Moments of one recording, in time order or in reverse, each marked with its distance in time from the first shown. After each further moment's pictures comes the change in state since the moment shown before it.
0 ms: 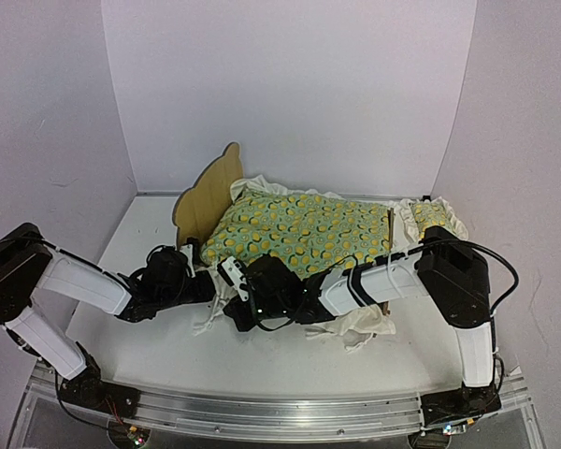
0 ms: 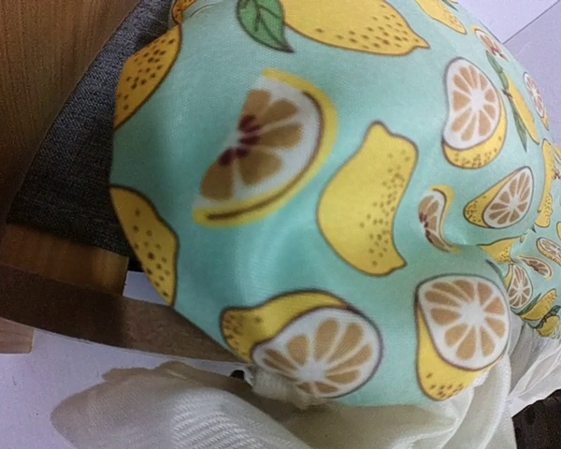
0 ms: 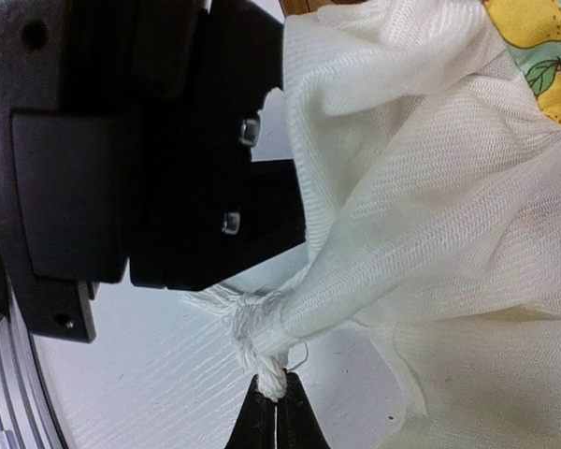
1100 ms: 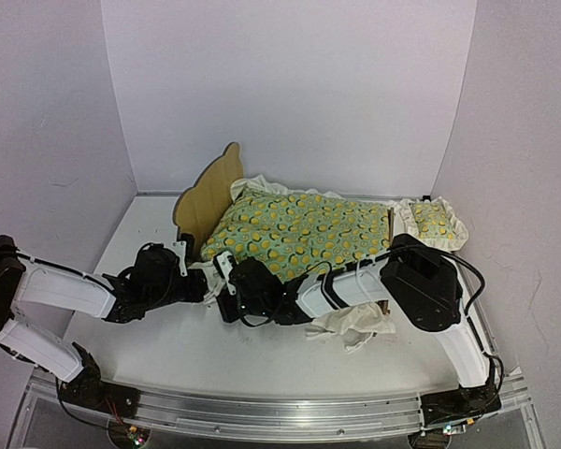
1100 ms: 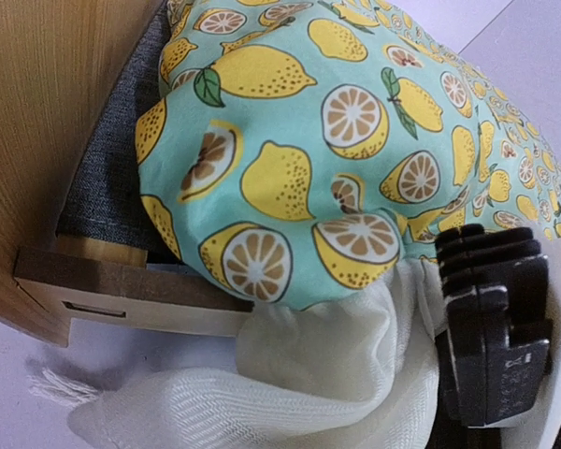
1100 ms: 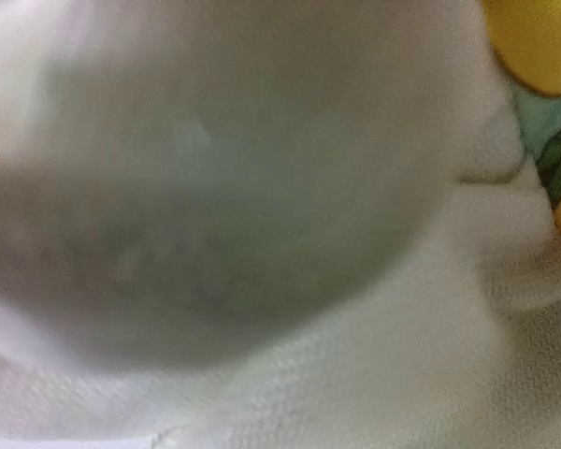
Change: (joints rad) left arm 0.005 -0.153 -0.037 -0.084 0.004 0.106; right arm -0.013 0.189 0.179 0.062 0.173 0.075
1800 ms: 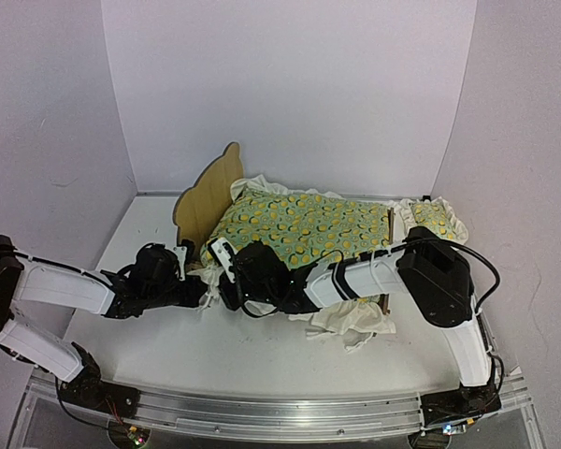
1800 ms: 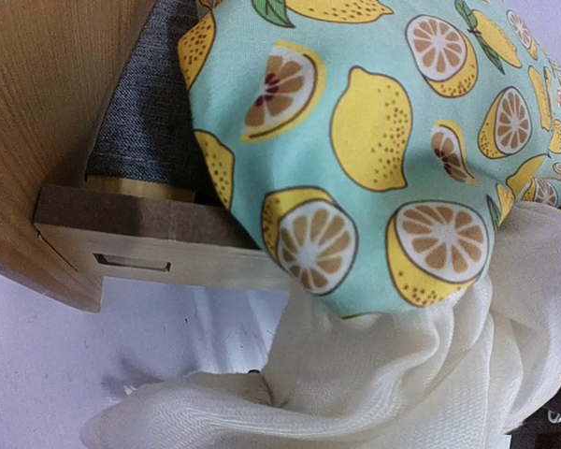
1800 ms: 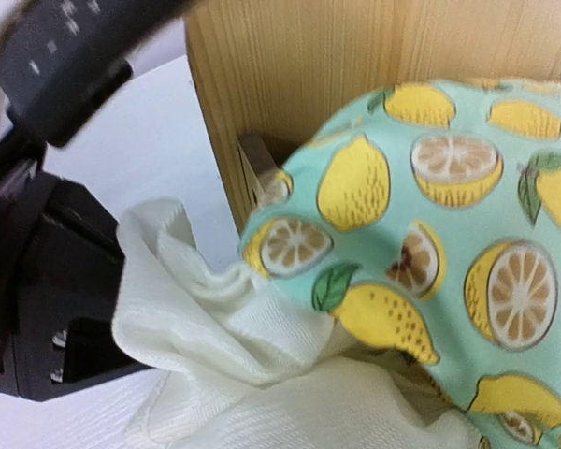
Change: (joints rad) left arm 0.028 -0.004 0.022 -0.164 0.024 0.059; right arm -0.021 -0.077 -0.017 0.030 0.000 -0.258
